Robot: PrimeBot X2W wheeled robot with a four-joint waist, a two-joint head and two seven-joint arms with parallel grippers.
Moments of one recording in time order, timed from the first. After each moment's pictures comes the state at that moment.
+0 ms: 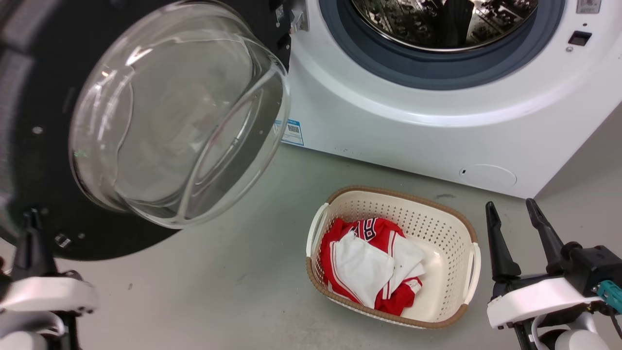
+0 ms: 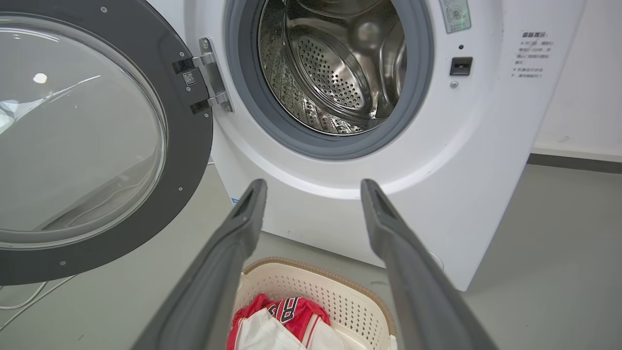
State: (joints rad) left arm -0.07 0.38 0.09 0.14 -0.45 0.18 -0.25; right arm -0.03 -0.05 -0.02 -0.01 0.12 0.13 -0.13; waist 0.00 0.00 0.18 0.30
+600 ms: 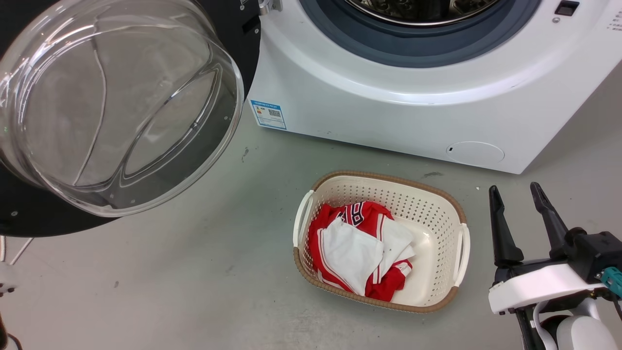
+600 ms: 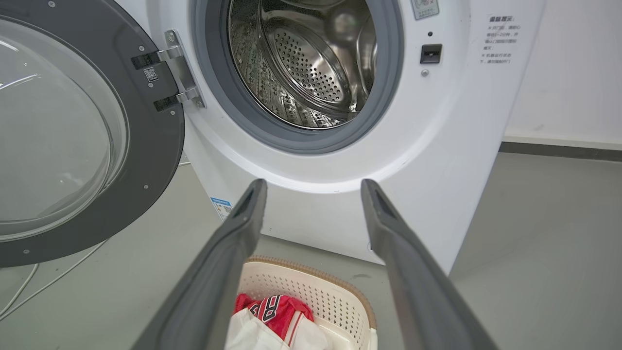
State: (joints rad) left arm -0.26 0.49 0.26 0.48 -0.46 0.05 -0.26; right arm -0.07 -0.05 -0.02 -0.01 0.11 0.13 -0.12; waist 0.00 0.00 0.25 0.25
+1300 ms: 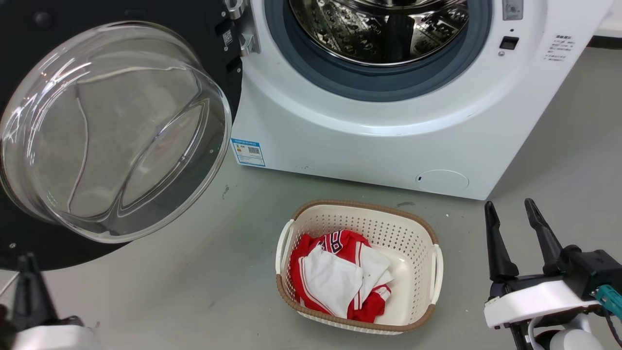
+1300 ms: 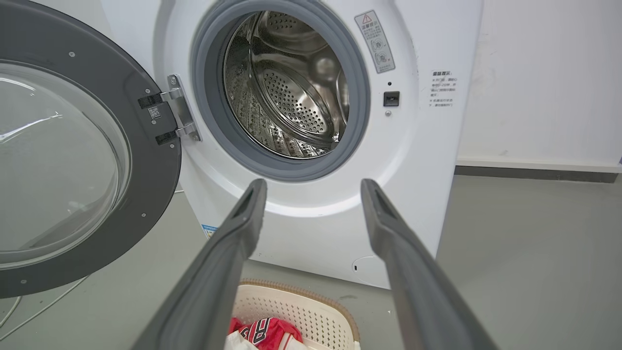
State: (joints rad) left arm 0.04 0.24 0.32 0.11 -0.26 0.04 -0.26; right arm -0.04 -0.05 -0.01 0.04 0.14 0.13 -0.19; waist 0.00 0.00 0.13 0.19
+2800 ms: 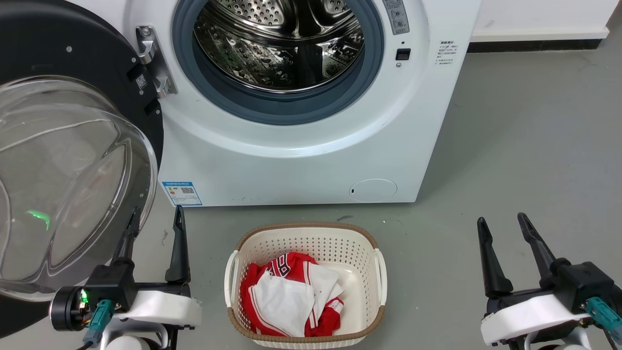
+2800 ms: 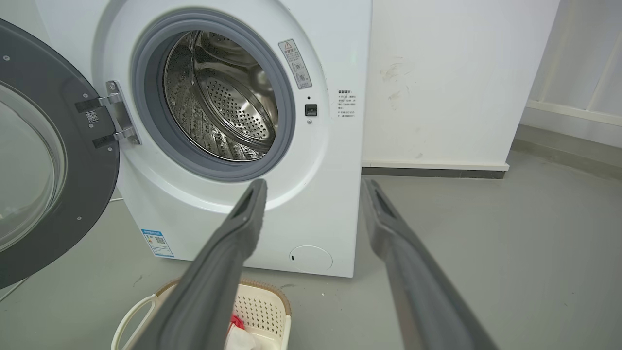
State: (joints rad) left arm -0.06 0.10 0.04 0.07 -0.09 -0.03 -0.26; right arm 0.02 -0.05 0.00 -0.01 0.08 0.13 -0.15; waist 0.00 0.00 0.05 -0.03
